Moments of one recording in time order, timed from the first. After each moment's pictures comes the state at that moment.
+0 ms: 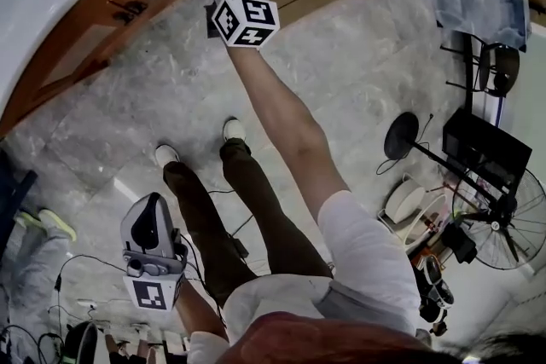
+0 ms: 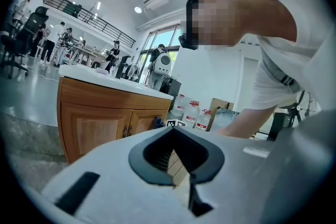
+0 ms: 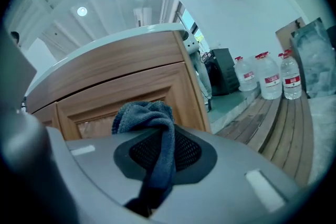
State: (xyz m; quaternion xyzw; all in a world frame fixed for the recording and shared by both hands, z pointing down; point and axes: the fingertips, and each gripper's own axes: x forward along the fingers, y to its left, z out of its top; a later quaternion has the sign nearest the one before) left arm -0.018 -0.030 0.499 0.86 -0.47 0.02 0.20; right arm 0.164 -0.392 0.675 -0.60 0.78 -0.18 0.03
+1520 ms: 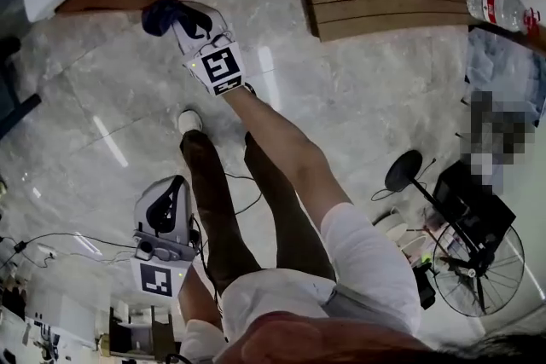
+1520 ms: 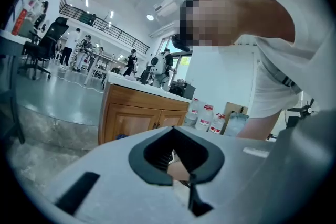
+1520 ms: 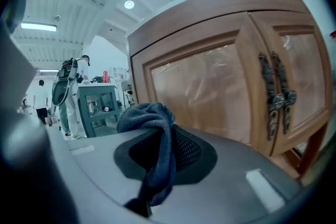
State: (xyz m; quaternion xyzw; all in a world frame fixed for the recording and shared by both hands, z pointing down) left arm -0.117 0.020 0.506 0.82 -0.54 0.00 0.21; right arm -0.169 -0.199 0.731 -0.31 0.94 -0.14 -0.07
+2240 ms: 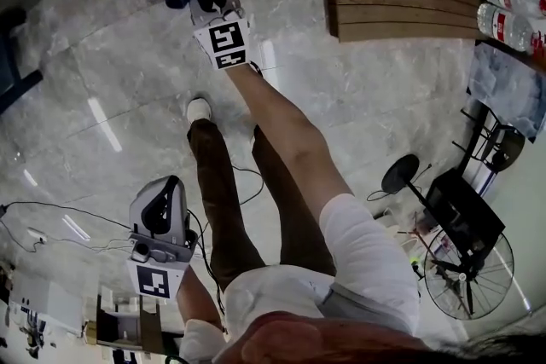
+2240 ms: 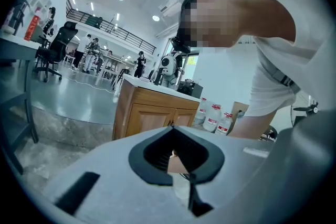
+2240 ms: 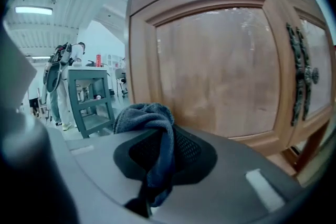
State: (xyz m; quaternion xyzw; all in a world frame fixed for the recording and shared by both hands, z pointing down) left arm -0.199 0.052 0.520 0.79 -0.58 0.00 0.21; right arm -0.235 -0.210 0.785 -0.34 0.92 -0.13 -0.12
